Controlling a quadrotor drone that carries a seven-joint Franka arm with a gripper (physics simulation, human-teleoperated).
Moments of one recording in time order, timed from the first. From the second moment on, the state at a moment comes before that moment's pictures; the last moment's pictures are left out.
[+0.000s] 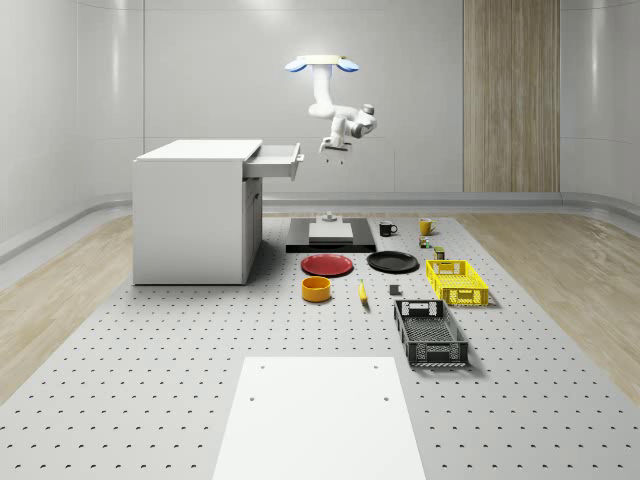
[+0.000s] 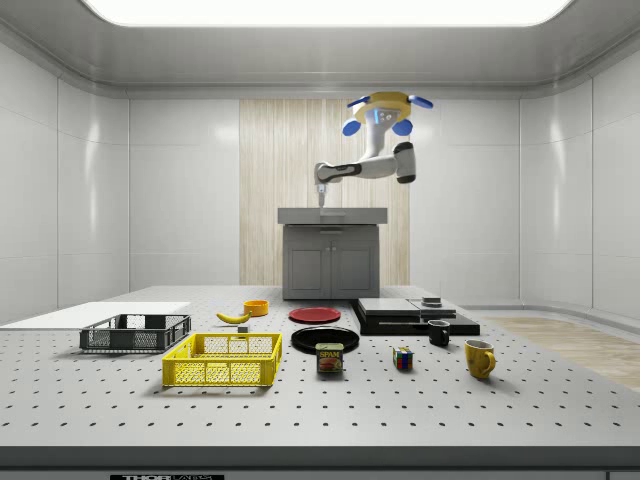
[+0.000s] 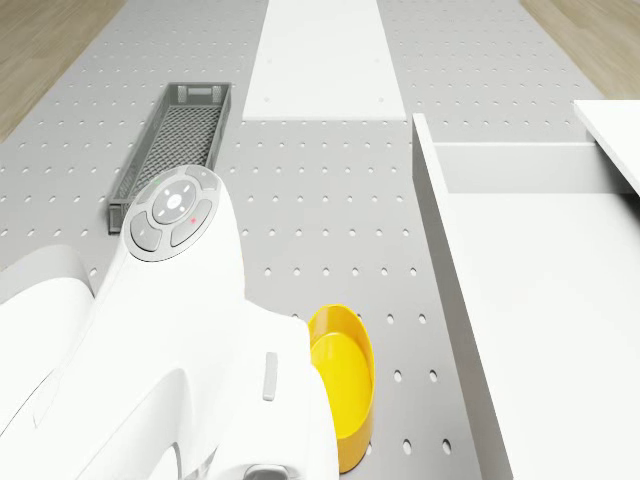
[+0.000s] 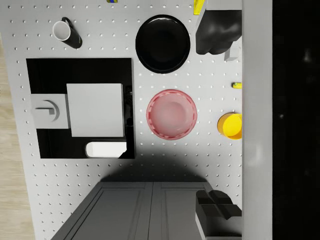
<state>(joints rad) 1.05 -1.47 -1.30 -2.70 1.77 1.64 0.16</state>
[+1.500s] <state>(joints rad) 1.11 -1.55 -1.32 -2.71 1.81 1.65 0.09</state>
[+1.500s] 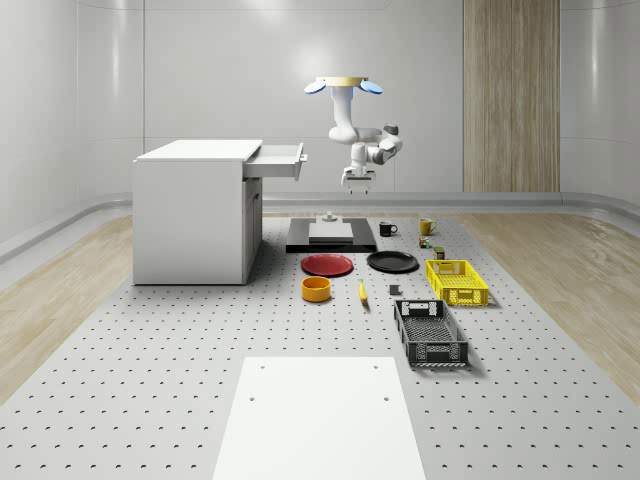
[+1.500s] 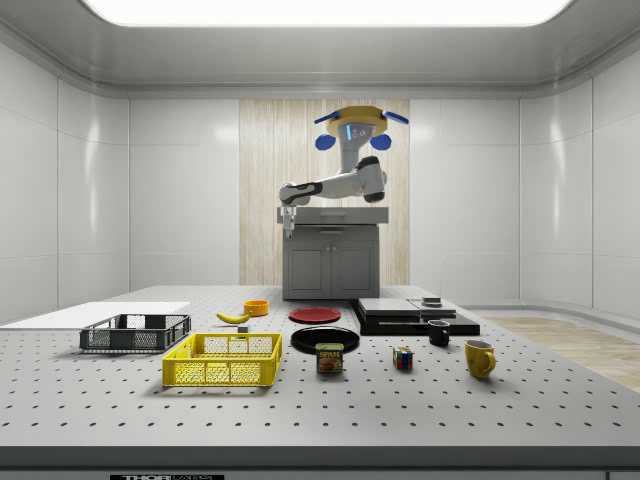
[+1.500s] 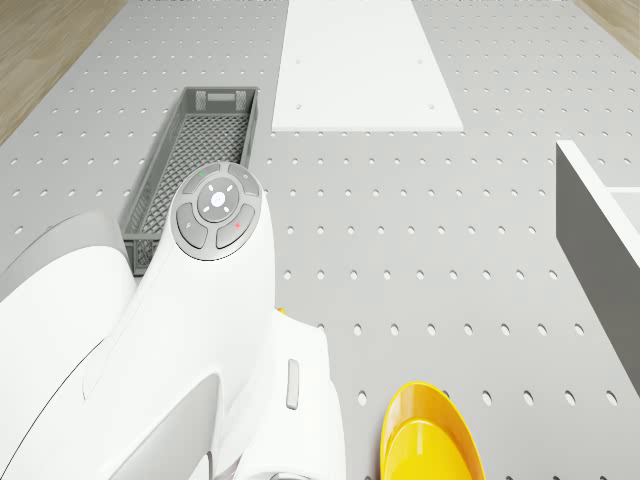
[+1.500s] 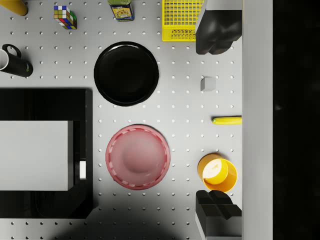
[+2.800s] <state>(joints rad) 1.12 -1.57 -1.32 -2.71 1.80 1.68 0.08</state>
